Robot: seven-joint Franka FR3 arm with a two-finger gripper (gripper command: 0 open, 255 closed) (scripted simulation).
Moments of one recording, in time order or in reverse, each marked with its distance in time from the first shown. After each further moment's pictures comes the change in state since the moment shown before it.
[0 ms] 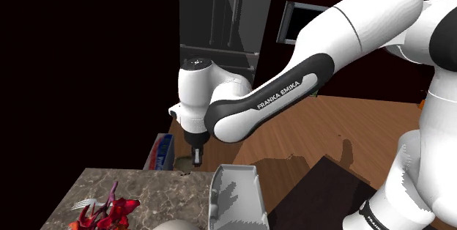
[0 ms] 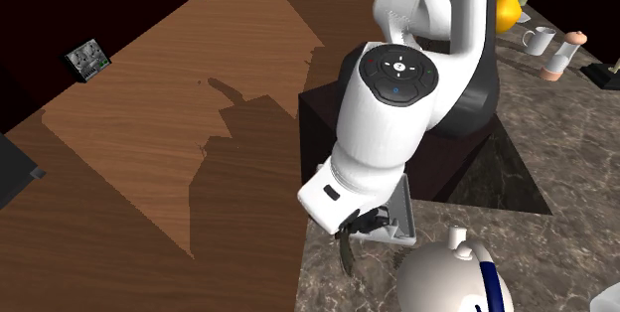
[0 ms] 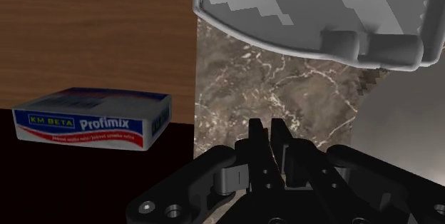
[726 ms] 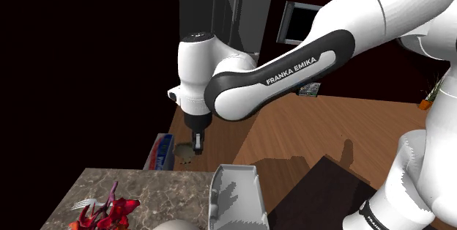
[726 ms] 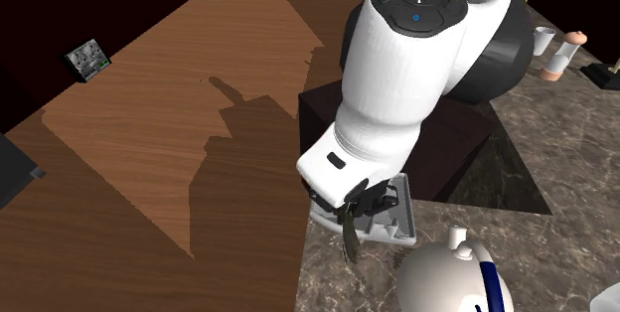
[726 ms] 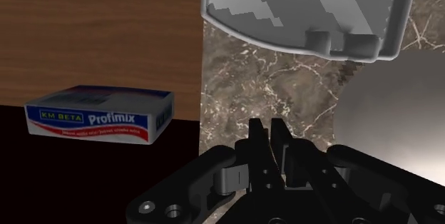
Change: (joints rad) arm -0.008 -0.084 0.014 0.044 0.041 -0.124 -0.032
